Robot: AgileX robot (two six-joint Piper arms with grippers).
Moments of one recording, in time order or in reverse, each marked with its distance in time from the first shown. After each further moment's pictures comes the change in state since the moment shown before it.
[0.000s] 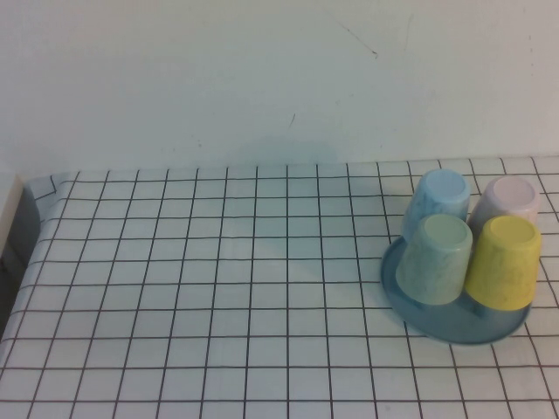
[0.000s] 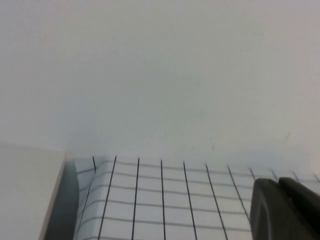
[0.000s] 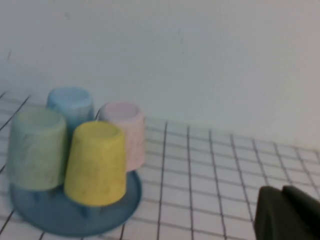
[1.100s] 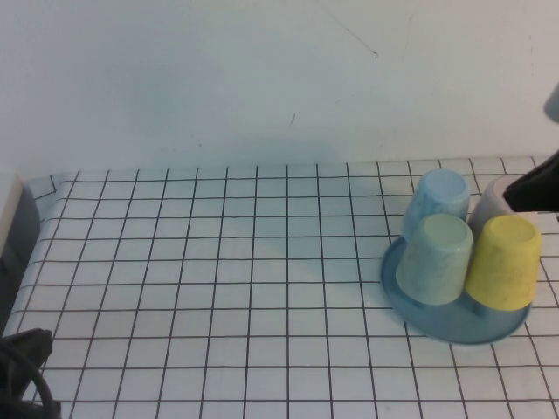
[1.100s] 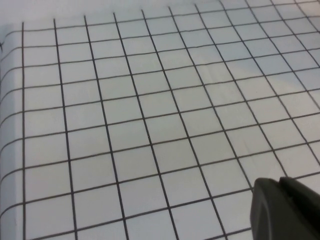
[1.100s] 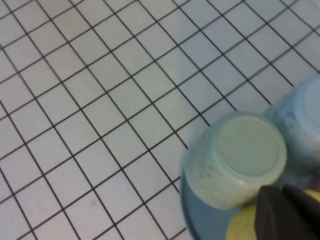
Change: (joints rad) right arm 0.064 1.309 -0.817 0.656 0.473 -0.895; left arm 0.000 0.424 -0.121 -0.392 0.268 0.570
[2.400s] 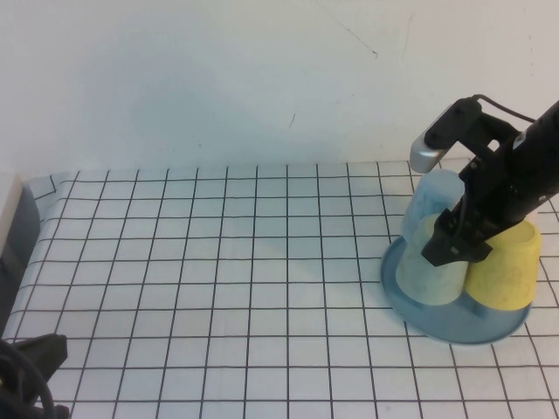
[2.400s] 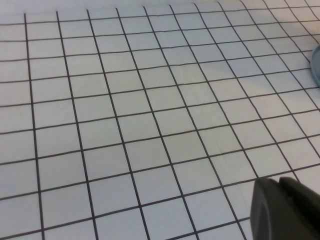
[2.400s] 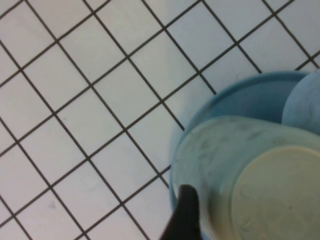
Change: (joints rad) right arm 0.228 0.332 -0.157 -0.333 -0.094 0.340; left arm 0.000 0.000 0.000 -0.098 0.038 0.042
